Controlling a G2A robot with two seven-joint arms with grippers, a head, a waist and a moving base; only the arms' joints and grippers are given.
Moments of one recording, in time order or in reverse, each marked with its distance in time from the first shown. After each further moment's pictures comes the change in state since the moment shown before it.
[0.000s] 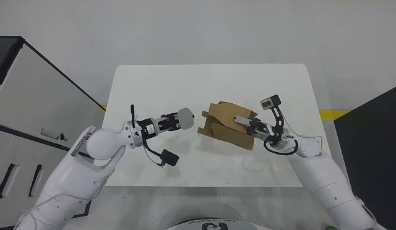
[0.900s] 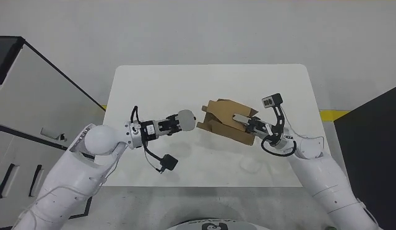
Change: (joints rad) left arm -0.044 -0.002 0.007 0.026 -0.328 -0.260 0.095; right arm -0.027 -0.001 0.027 -0.077 -0.113 -0.047 -0.086
